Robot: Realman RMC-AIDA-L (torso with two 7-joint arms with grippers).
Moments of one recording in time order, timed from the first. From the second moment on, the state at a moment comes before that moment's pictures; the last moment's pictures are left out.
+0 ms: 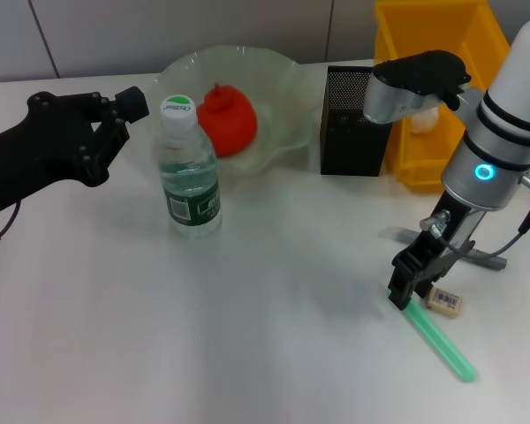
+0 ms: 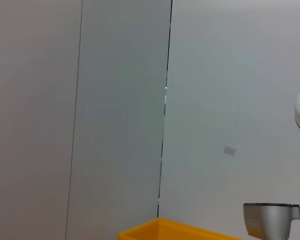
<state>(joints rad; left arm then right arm) -0.26 -2.07 -1.95 -0.95 1.28 -1.34 1.85 0.96 2.07 -1.11 -0.72 -2.81 -1.65 2.73</state>
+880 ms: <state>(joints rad) -0.26 -2.07 -1.95 -0.94 1.27 -1.34 1.86 0.96 2.07 -1.11 -0.71 -2.82 -1.63 2.73</state>
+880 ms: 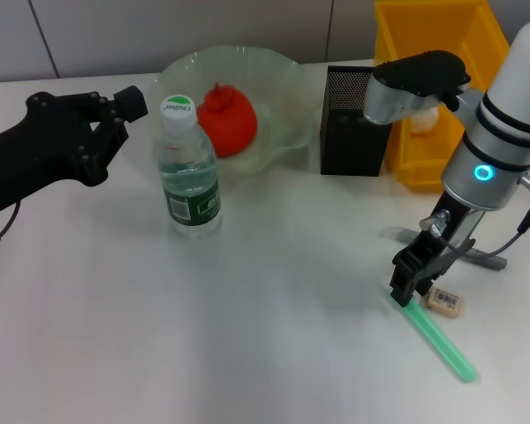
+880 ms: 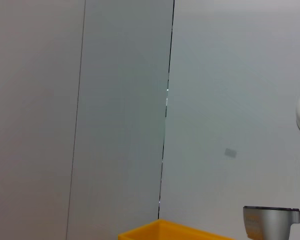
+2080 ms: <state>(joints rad) -0.26 -2.07 -1.96 -0.93 1.26 -1.34 1.87 0.96 2.08 -1.13 -0.71 -2.82 -1.63 2.73</state>
